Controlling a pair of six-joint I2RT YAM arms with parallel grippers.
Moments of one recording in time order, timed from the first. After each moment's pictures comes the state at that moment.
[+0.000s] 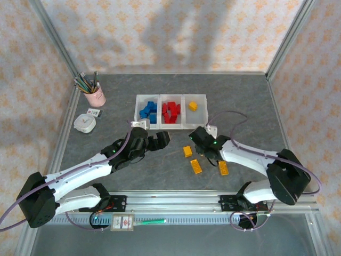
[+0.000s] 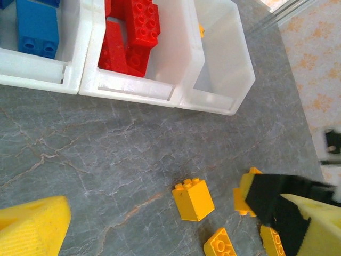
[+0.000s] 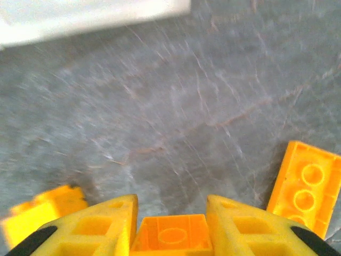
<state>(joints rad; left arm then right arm) -0.75 1.08 0.63 -0.14 -0.13 -0.88 0.77 1.35 0.76 -0.56 0.37 0.86</state>
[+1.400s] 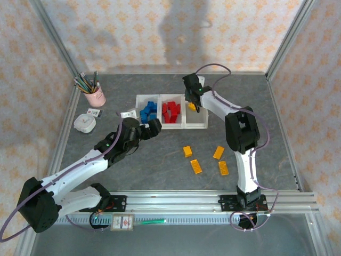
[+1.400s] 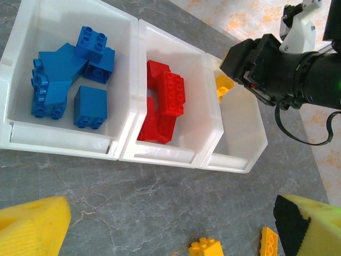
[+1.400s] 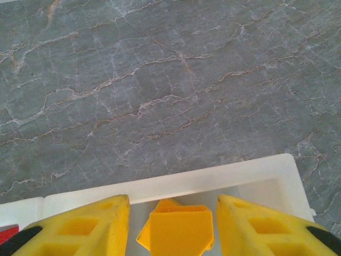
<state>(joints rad) -0.61 1.06 0.70 -0.16 -0.18 -0.83 0.45 2.14 1.72 -0.50 0.34 0.51</state>
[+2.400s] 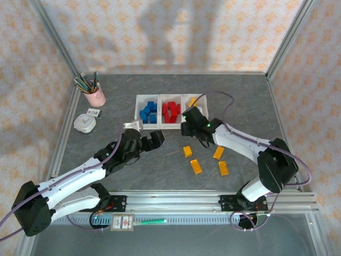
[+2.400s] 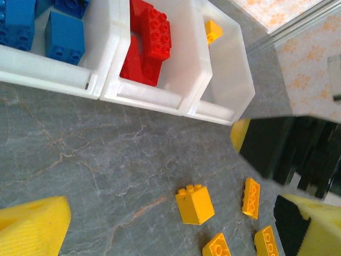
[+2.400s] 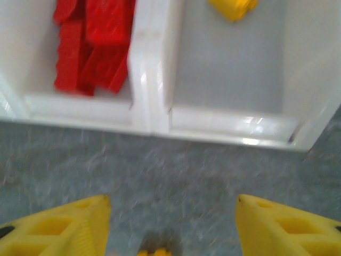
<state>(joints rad) -0.71 0.97 0.56 -0.15 -0.13 -0.93 0.74 1.51 1.02 -0.49 0.25 0.54</state>
